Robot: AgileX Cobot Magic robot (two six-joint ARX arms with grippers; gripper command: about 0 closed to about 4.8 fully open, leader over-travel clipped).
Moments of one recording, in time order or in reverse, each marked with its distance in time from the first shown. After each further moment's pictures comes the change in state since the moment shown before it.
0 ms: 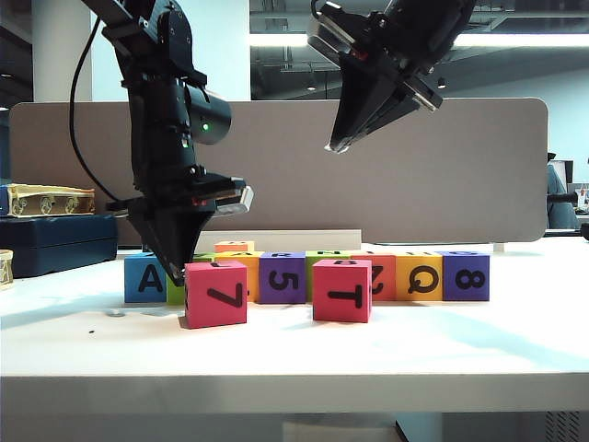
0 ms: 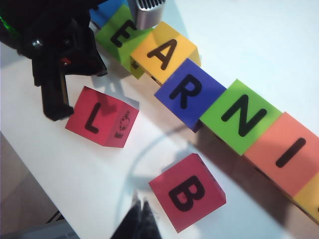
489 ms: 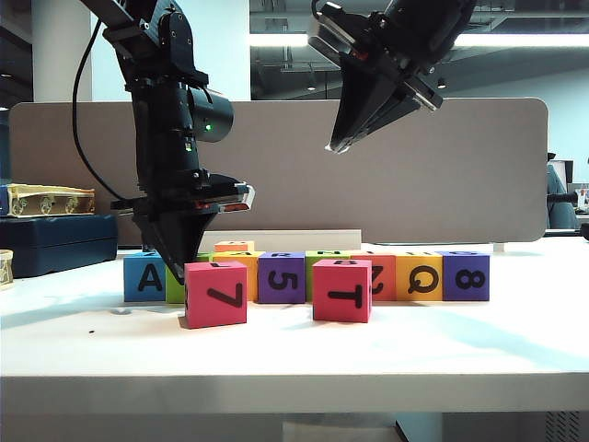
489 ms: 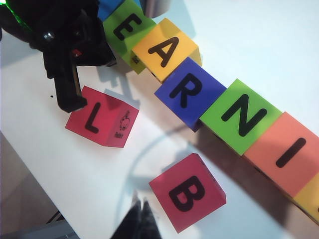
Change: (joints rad) left arm 0.000 0.001 0.000 0.057 -0.043 -0.002; right arm 0.000 0.000 0.000 0.000 0.000 0.000
